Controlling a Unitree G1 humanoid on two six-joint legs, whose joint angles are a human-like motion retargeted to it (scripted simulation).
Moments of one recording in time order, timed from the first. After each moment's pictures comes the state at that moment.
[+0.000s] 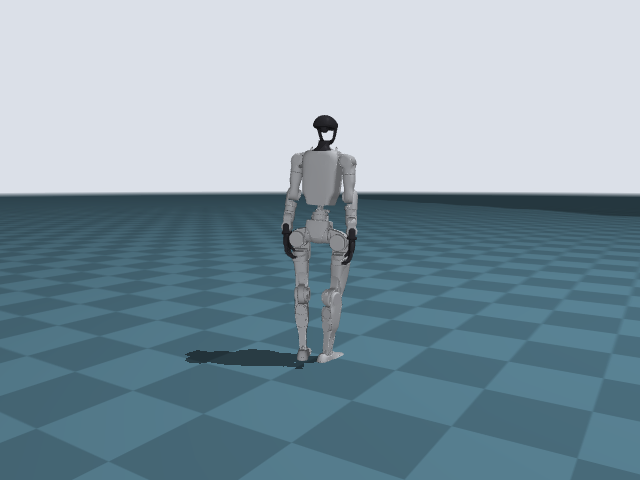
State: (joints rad) left arm 0.19 0.04 0.51 1.58 0.36 -0.03 -0.19; right arm 0.04 -0.12 0.01 1.62 -0.54 0.00 0.07; waist -0.11 0.00 -0.08; left_leg -0.05 -0.05 0.29 0.02 -0.08 0.02; right_leg -0.05 -0.02 -0.33 0.01 -0.10 0.01
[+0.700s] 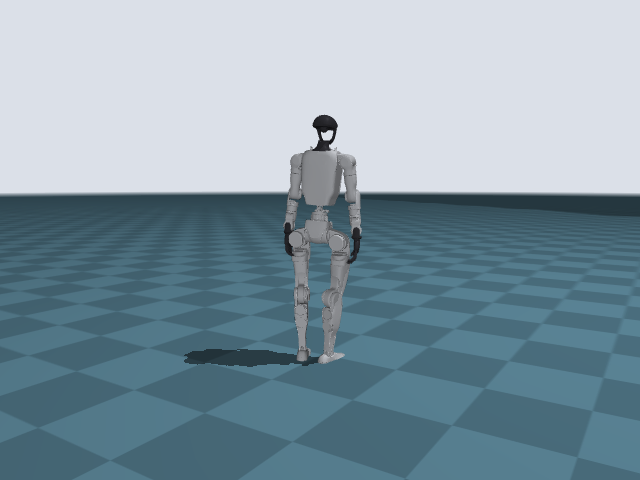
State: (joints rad) left arm -0.08 0.13 0.39 1.70 0.25 0.09 -0.16; right arm -0.15 -0.14 0.01 1.70 -0.39 0.10 0.11; waist -0.07 0.01 -0.08; left_leg -0.05 -0.04 0.31 0.02 -0.09 0.02; right_leg -0.05 -0.03 -0.31 0.01 -0.10 0.02
